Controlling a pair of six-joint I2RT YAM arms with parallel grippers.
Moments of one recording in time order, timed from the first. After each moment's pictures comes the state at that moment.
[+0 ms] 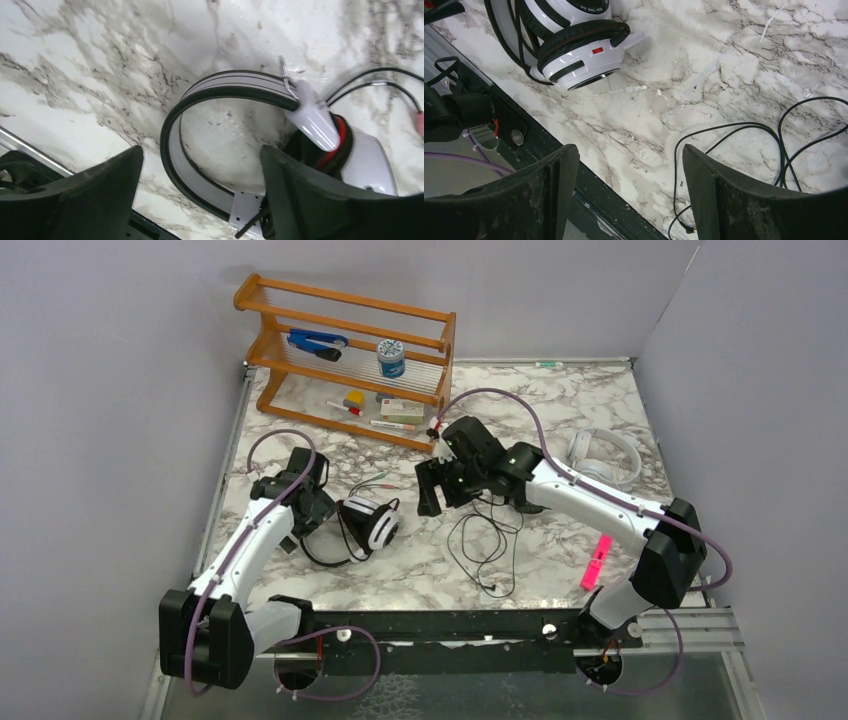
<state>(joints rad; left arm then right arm) -0.20 1.15 0.78 -0.95 -0.33 -0.98 0.86 1.56 1.31 -0.62 -0.15 0.39</state>
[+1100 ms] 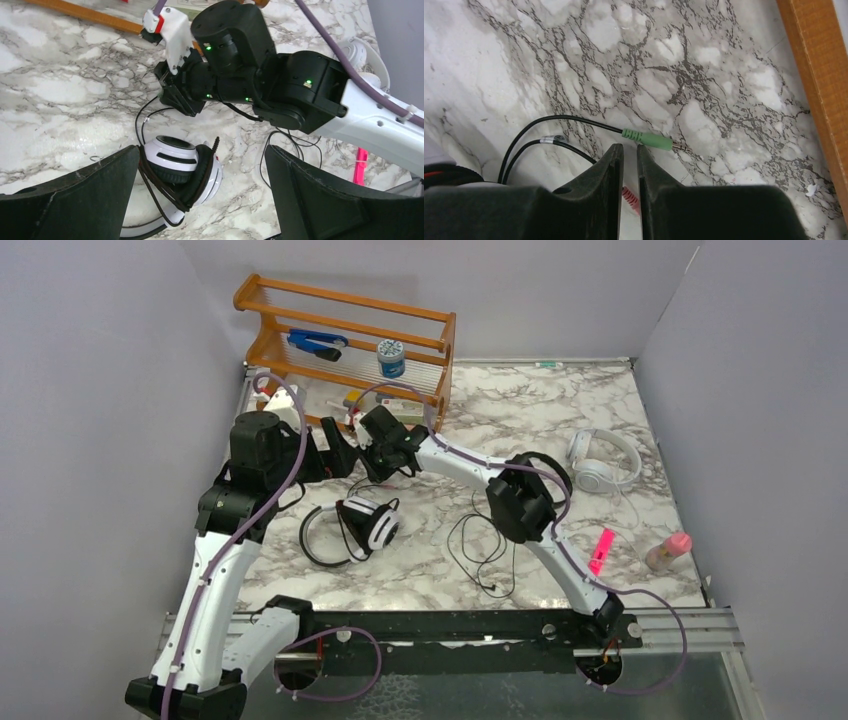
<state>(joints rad) -0.21 0.89 1.14 -0.73 0.18 -0.35 0.88 2.49 2.14 -0.52 -0.12 0.05</state>
